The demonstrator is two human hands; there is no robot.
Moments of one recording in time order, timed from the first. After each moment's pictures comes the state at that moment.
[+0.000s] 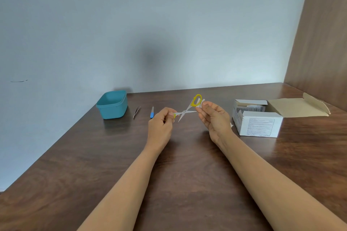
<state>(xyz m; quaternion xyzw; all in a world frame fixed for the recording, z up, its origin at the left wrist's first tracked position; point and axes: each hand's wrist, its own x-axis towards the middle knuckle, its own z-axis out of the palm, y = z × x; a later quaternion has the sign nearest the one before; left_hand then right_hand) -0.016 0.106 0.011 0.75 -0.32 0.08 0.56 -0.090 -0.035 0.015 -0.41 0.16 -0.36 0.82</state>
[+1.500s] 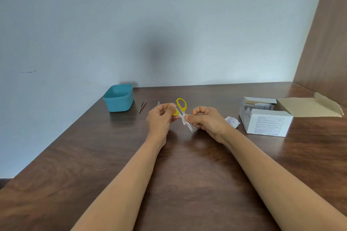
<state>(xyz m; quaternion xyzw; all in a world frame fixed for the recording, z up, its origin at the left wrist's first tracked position) -0.002 0.105 0.008 0.60 -0.18 -0.05 0.78 -0.085 -0.019 0.017 -0.66 0.10 -0.18 0.72</state>
